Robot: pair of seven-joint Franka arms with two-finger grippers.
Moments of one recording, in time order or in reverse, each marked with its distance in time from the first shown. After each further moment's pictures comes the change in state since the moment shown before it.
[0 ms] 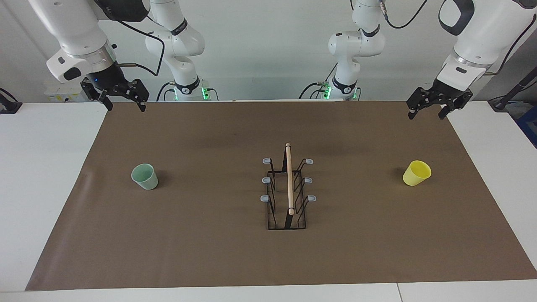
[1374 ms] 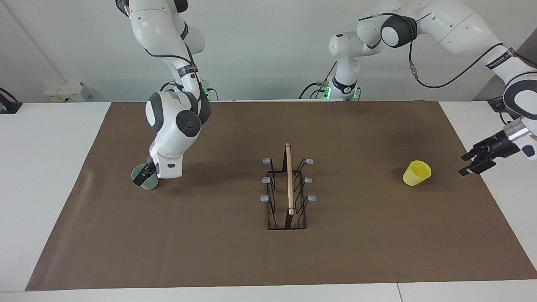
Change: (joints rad) left arm 0.109 0.516 0.445 0.166 -0.594 0.020 -0.326; right arm 0.210 0.334 0.014 -0.262 -0.705 0.384 -0.725
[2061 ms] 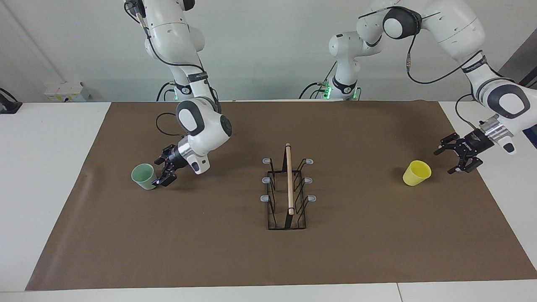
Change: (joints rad) left arm 0.000 -0.110 0.052 -0.382 -0.273 0.093 -0.424; right arm 0.102 0.001 0.002 -0.220 -0.370 0.053 -0.037
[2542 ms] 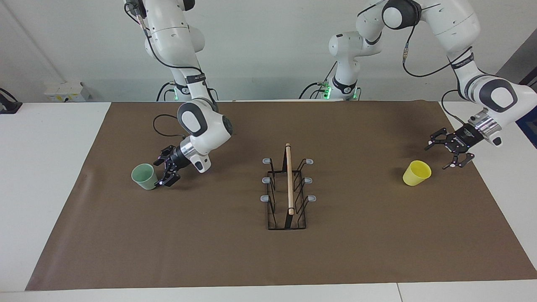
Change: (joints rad) left arm -0.005 -0.076 0.004 -0.144 -0.110 0.032 -0.163; right arm -0.003 0.000 -0.002 -0.059 -0.093 0.035 -0.002
